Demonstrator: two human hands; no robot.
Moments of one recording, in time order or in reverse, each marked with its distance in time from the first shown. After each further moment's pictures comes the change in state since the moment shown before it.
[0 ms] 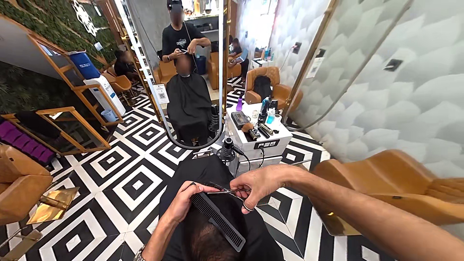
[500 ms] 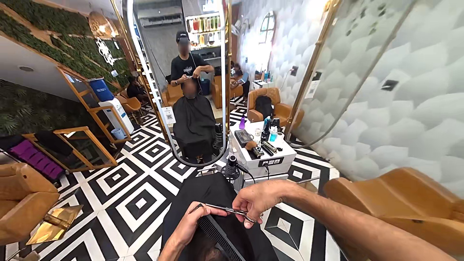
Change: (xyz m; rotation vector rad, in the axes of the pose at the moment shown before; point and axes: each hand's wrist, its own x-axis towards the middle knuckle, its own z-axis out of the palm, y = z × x) left_hand 0.008 -0.001 -0.001 0.029 -0.126 0.125; right_hand 0.008 -0.006 -0.018 0.019 -0.094 0.016
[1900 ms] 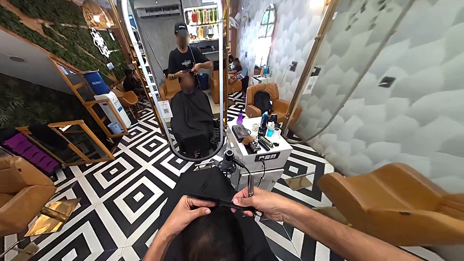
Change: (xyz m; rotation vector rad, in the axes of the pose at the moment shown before) left_hand -0.014 -0.001 -0.001 0.117 0.041 -0.049; right_hand -0.007 0.023 0.069 0.842 0.555 0.029
